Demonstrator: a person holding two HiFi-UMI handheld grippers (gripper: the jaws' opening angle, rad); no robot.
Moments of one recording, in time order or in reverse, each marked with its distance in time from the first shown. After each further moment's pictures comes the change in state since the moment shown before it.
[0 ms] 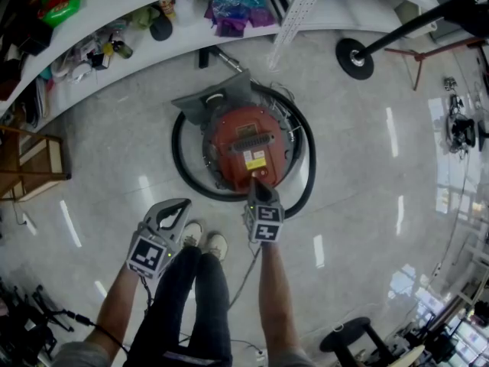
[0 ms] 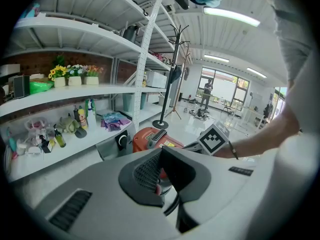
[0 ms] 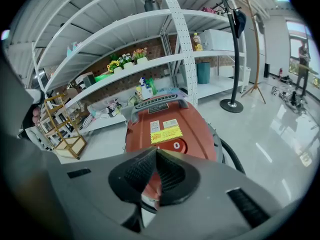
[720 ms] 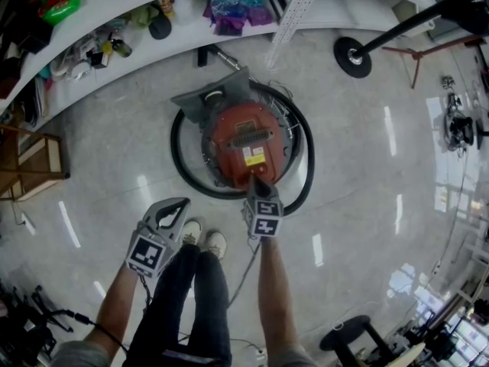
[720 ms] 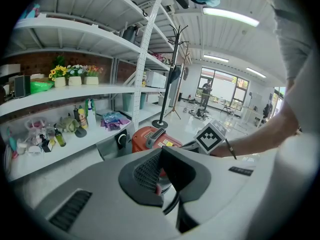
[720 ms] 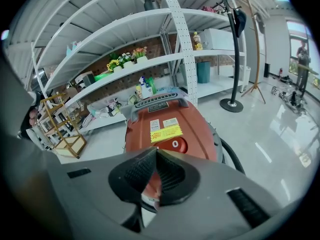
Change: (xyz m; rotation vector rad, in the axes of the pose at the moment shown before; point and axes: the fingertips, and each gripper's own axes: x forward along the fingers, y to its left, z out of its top) left arm -0.004 -0.005 -0.004 0.000 -0.002 -0.002; right arm 0.002 -0.001 0.001 -0.001 0.004 -0.001
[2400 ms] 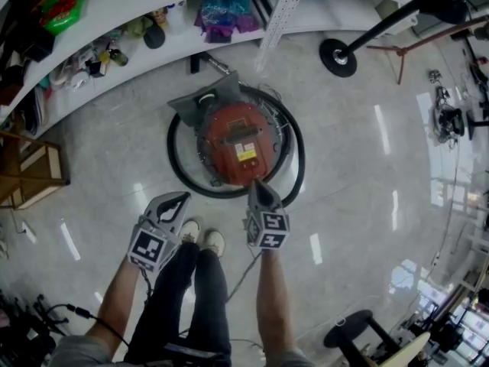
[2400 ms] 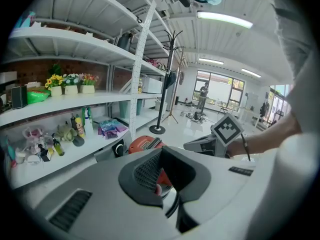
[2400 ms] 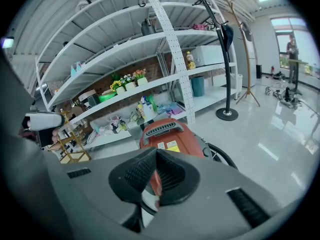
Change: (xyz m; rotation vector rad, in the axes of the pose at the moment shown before) left arm -0.016 -0.015 0.032 0.048 -0.048 -0.019; right arm -0.089 0.014 0.040 0.074 -0.156 0.023
